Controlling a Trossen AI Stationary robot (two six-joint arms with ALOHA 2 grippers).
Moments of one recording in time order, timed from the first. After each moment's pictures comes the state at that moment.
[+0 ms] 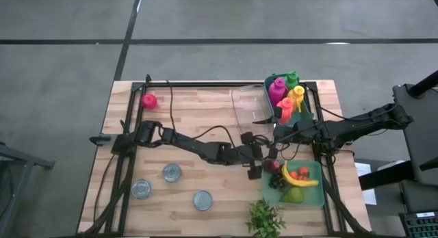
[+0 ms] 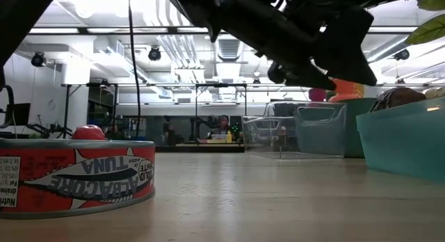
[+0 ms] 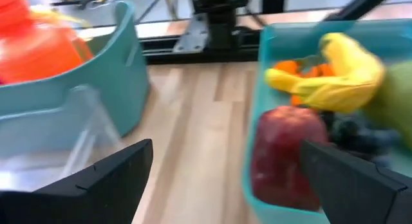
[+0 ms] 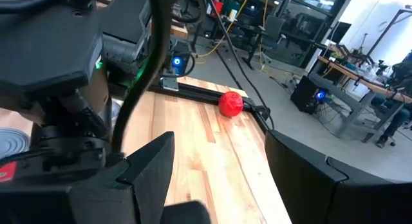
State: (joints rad) left arm -0.16 2.26 1.63 0.17 -0.35 -0.01; right arm 0.17 0.96 0.56 0.27 0.37 -0.24
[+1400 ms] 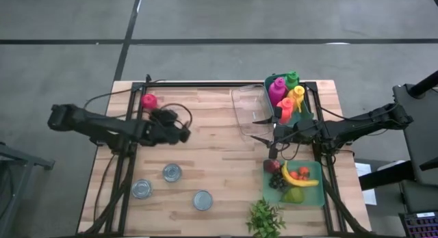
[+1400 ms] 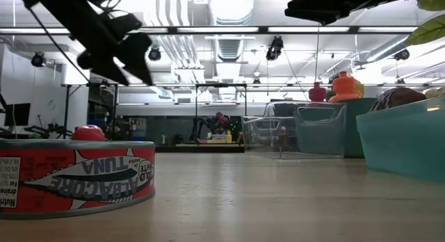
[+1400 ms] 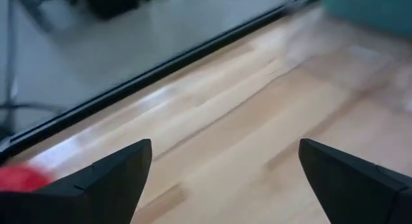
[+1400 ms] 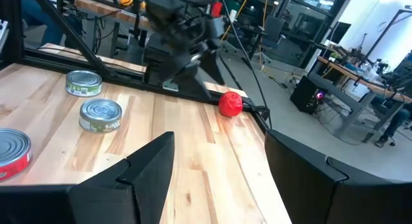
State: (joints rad) left arm -0.10 1.15 0.70 -0.54 -0.87 -0.74; right arm 0.17 0.96 0.56 0.26 0.37 -0.24
